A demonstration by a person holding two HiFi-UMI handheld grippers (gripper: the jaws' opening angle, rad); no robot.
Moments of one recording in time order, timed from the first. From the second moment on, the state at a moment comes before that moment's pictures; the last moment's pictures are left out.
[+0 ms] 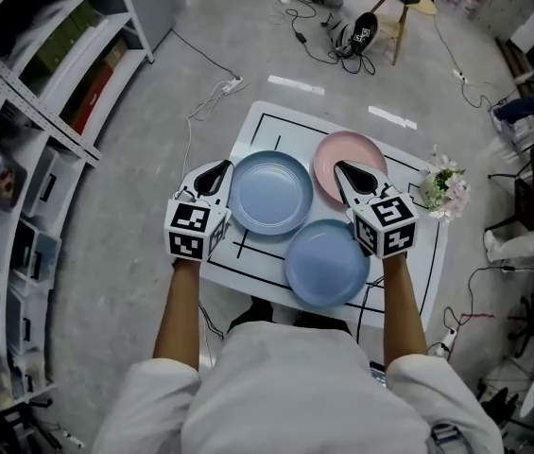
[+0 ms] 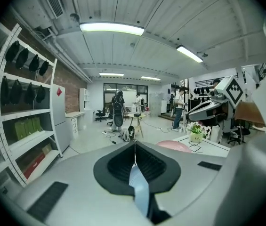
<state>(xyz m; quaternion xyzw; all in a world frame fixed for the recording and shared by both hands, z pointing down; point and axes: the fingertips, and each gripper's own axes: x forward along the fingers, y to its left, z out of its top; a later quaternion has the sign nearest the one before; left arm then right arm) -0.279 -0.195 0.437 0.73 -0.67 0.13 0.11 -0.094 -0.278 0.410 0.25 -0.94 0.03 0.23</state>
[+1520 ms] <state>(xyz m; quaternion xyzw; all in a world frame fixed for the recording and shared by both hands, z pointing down) -0.299 -0.201 0.673 0.67 -0.61 0.19 0.38 -0.102 -0.297 0.682 0.20 -0.82 0.22 0.50</state>
